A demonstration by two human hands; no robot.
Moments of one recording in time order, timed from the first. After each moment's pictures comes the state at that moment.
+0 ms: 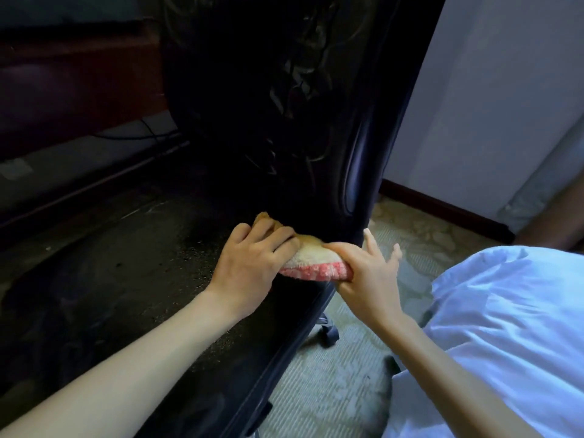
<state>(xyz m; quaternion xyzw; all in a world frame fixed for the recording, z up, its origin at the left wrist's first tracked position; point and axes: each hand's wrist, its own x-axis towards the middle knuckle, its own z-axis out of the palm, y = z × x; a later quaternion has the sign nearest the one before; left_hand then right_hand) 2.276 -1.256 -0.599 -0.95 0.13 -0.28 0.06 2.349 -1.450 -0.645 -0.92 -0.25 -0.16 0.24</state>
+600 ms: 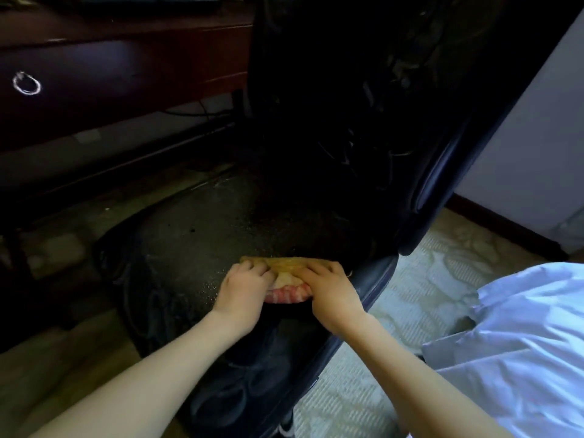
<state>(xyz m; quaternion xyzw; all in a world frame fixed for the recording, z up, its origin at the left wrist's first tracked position) 2.193 -1.170 -0.670 -1.00 -0.05 -0.02 -0.03 2.289 -1.331 -0.689 -0.91 -0.40 0.06 0.12</state>
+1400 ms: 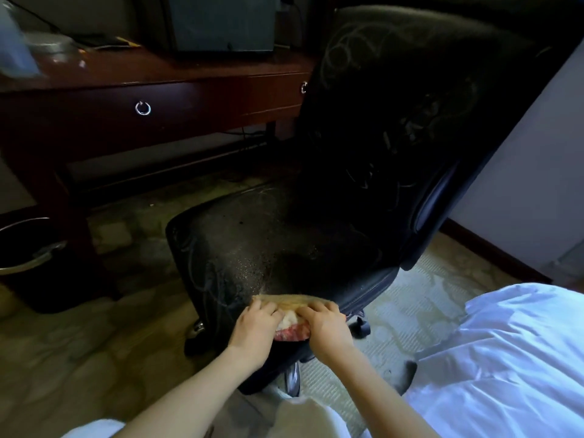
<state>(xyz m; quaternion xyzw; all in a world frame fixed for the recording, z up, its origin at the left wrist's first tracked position) 2.063 -1.220 -0.661 -0.98 -0.14 0.00 -0.12 2.158 -1.350 -0.653 -0.92 -0.38 0.12 0.06</state>
